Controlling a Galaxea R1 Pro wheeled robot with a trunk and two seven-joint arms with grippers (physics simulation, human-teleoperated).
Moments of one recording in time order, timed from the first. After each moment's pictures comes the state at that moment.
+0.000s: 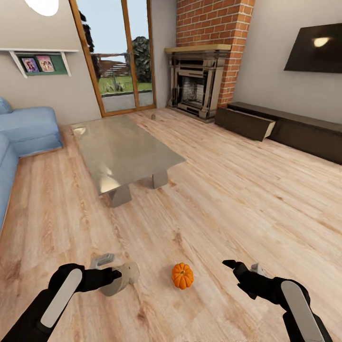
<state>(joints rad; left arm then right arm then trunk) -0.35 0.22 -0.13 -1.29 0.79 0.98 0.30 -0.23 -0.04 -0.22 -1.42 -1.21 0.87 -0.48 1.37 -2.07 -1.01</state>
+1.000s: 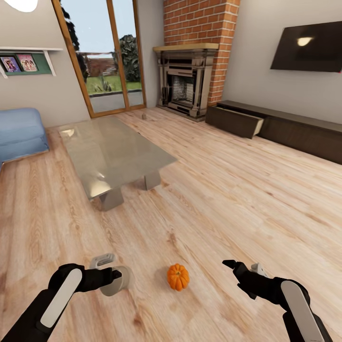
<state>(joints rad) -0.35 0.22 -0.13 -1.29 0.79 0.98 0.30 -0.23 -0.04 -0.22 -1.42 -1.21 0.87 -0.48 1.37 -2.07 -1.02</state>
